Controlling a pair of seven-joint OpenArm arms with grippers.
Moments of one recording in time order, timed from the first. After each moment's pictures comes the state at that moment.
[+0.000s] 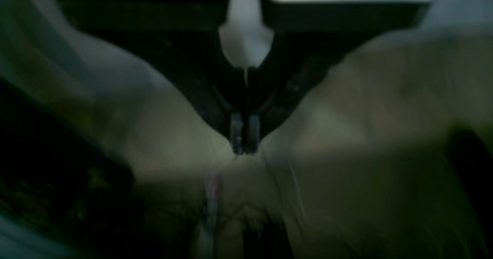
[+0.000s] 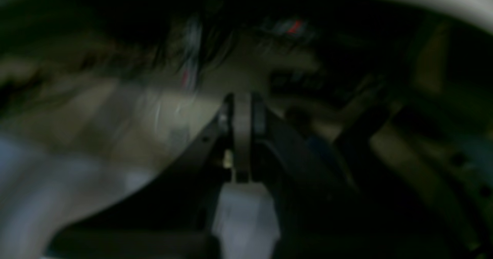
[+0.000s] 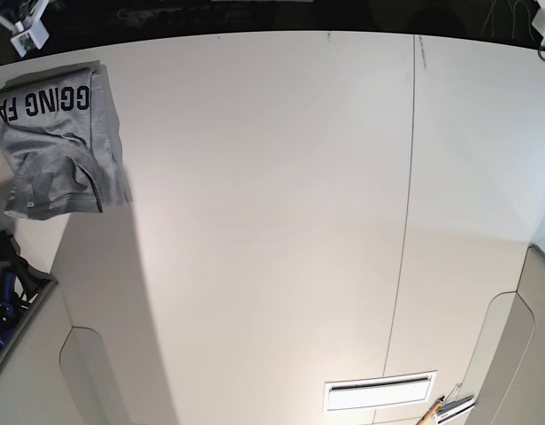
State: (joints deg) left arm 66.2 -23.6 -46.5 108.0 -56.5 -31.8 71.0; right arm -60.0 16.9 36.1 127.7 39.9 31.0 -79.1
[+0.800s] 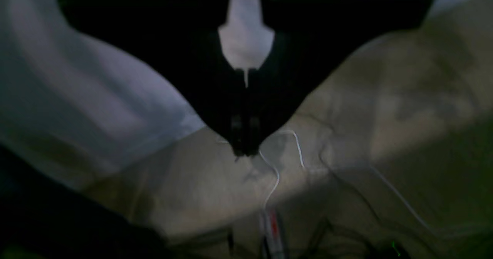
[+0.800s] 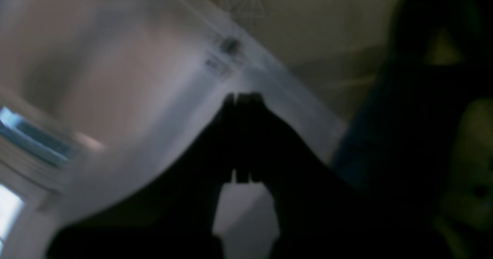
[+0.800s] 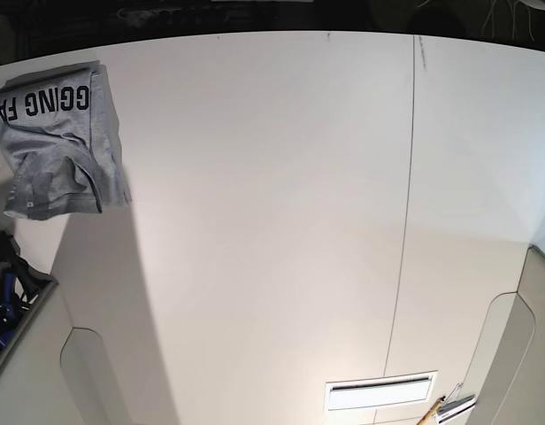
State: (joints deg) left arm 30.5 -24.0 17.8 49.0 -26.9 -31.5 24.2; right arm -21.4 19.9 -33.7 44.2 18.3 32.7 -56.9
